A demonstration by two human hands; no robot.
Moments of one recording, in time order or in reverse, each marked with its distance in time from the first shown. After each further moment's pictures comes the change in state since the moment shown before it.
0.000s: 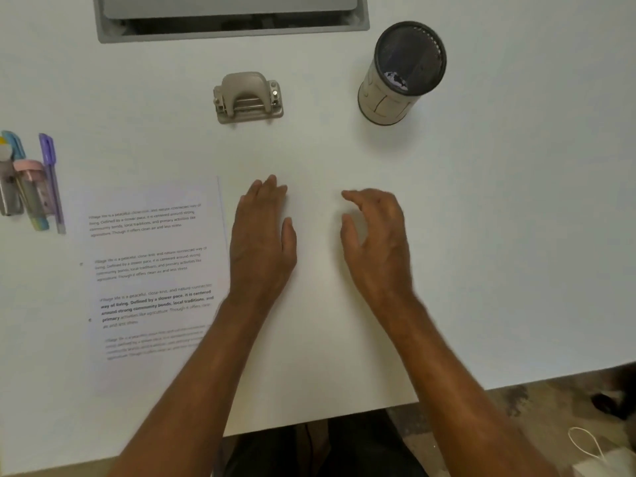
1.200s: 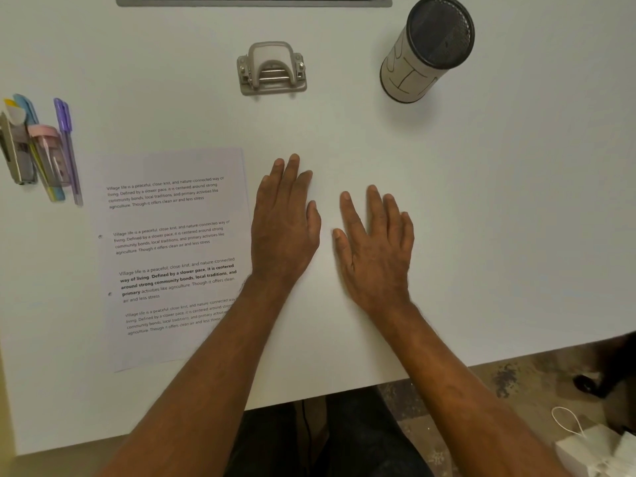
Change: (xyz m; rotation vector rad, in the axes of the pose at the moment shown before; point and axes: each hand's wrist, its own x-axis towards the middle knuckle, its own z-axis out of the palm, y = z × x) left_hand -0.011 -0.009 0.002 0.093 -0.001 0.038; right_hand -0.054 0.010 0.040 -0.705 -0.135 -0.046
